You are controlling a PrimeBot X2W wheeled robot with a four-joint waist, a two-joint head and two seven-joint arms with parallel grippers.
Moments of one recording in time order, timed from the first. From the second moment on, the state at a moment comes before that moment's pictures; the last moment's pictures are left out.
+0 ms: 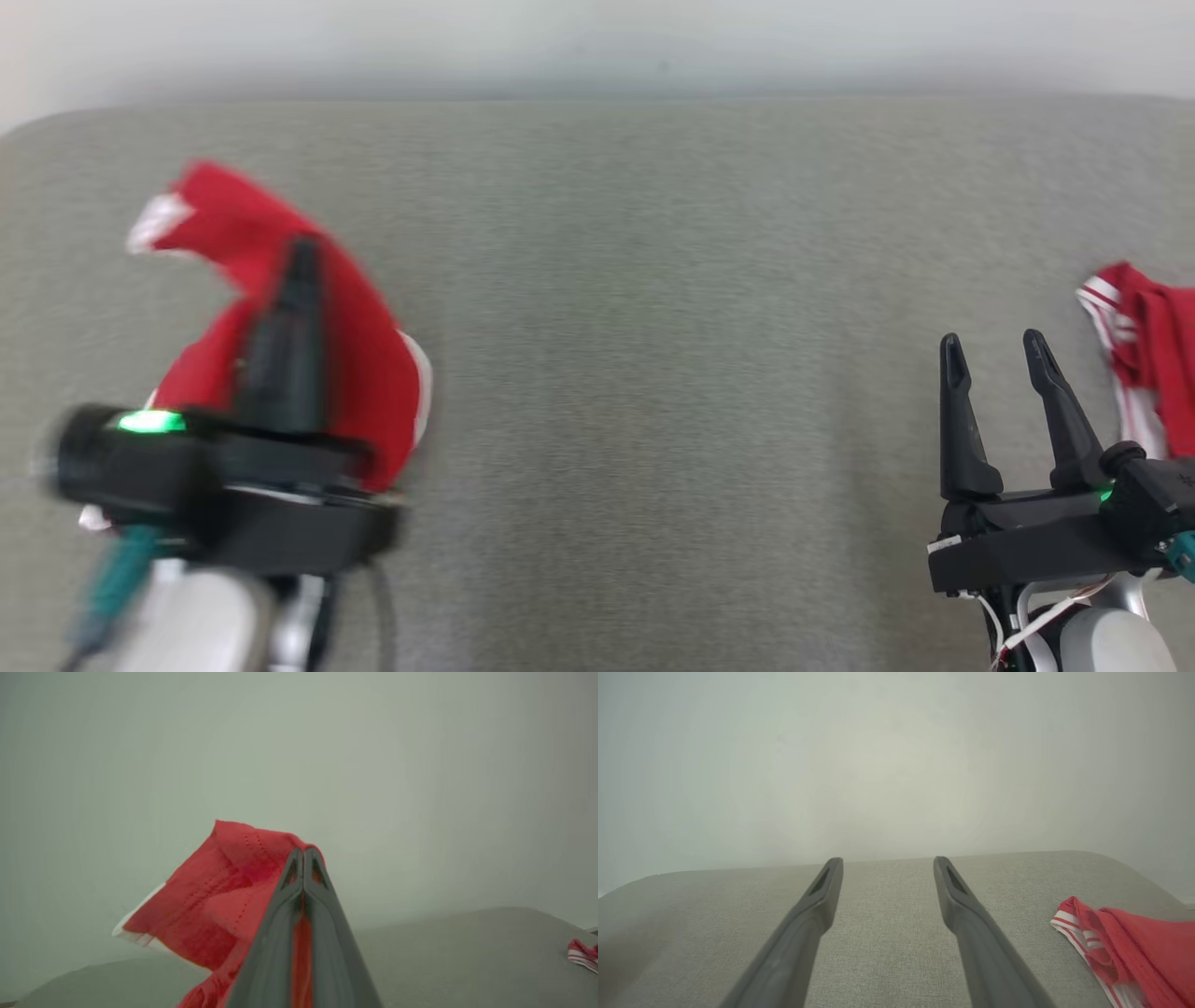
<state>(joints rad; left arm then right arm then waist) -0.41 0.31 -0.30 -0.34 -0.29 0.28 -0.13 -0.14 -0.09 0.09 -0.20 0.12 0.13 -0.08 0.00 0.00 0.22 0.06</state>
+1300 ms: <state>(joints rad) -0.75 0.05 -0.77 0.26 -0.40 0.09 -0.24 -0.17 -0.06 0.05 -0.12 0.16 0.13 -0.16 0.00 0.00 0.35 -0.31</state>
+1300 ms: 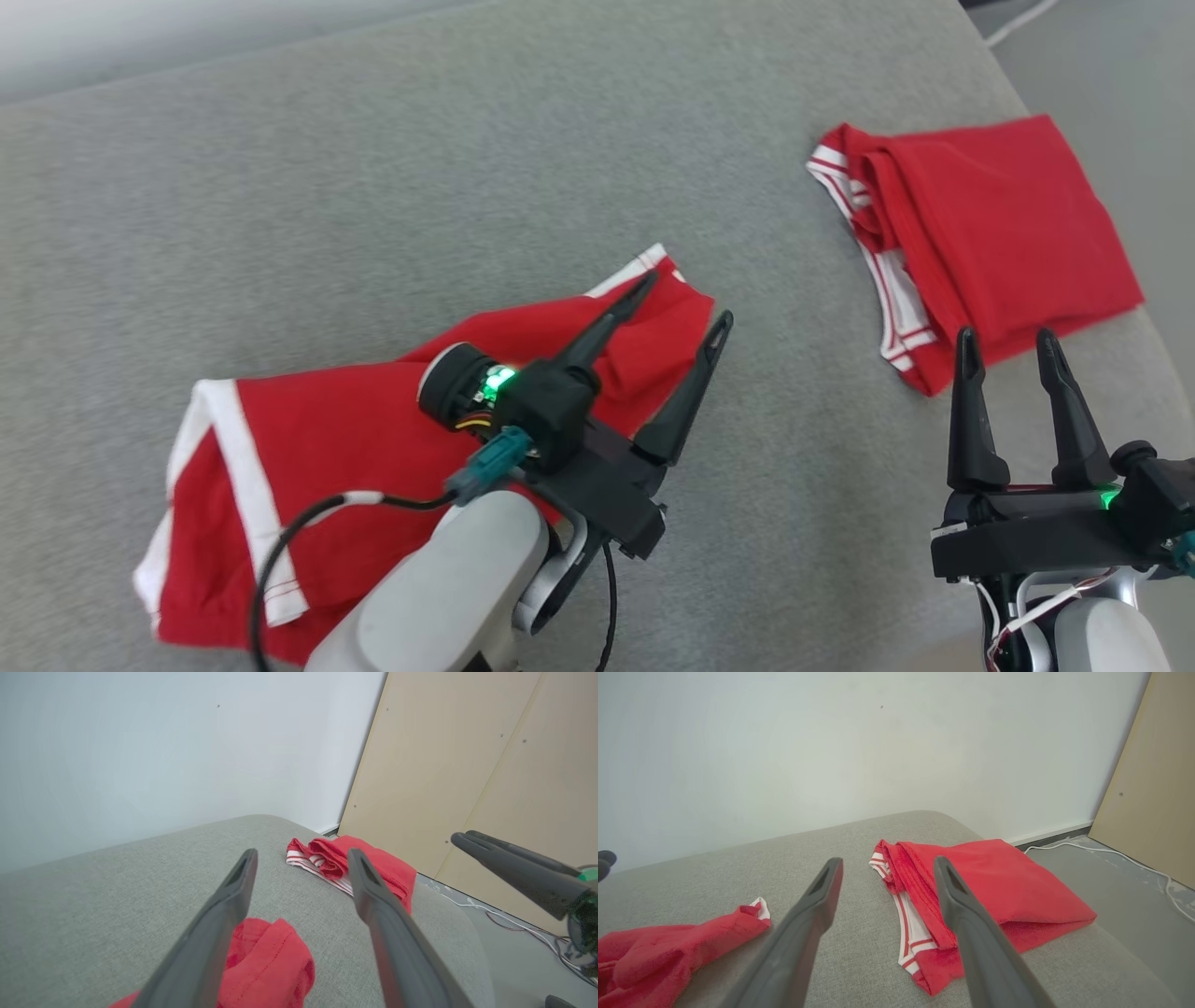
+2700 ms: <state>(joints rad) -0.14 0.42 -0.28 -0.12 -0.36 0.29 -0.22 -0.03 -0.14 0.11 -0.11 0.11 0.13 -0.08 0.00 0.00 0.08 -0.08</state>
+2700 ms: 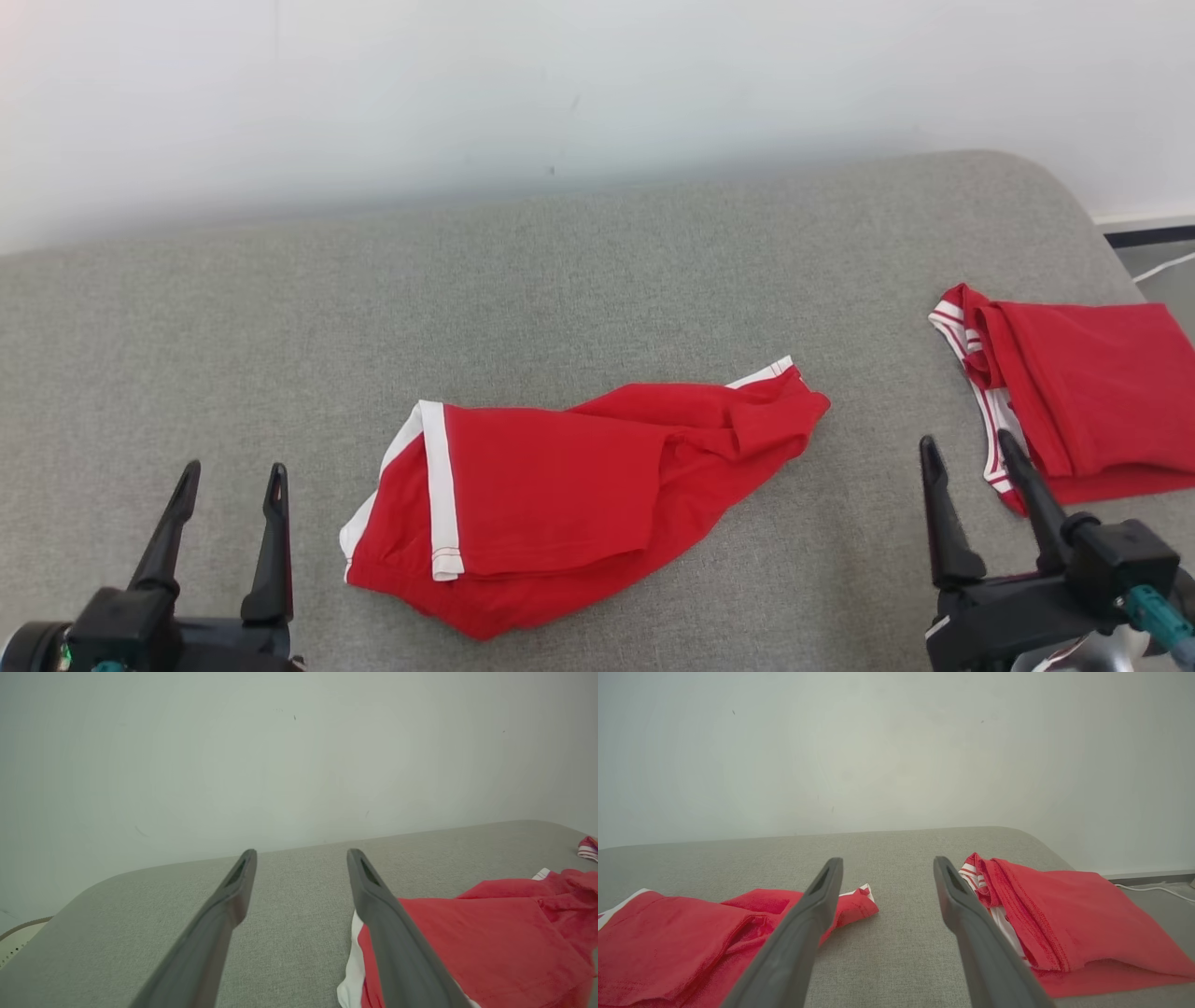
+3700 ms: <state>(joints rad) -0.06 0.43 -0.27 -0.15 -0.37 0.35 -0.20 0.01 -0.14 0.16 -0.15 0.11 0.13 -0.04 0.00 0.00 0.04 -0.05</state>
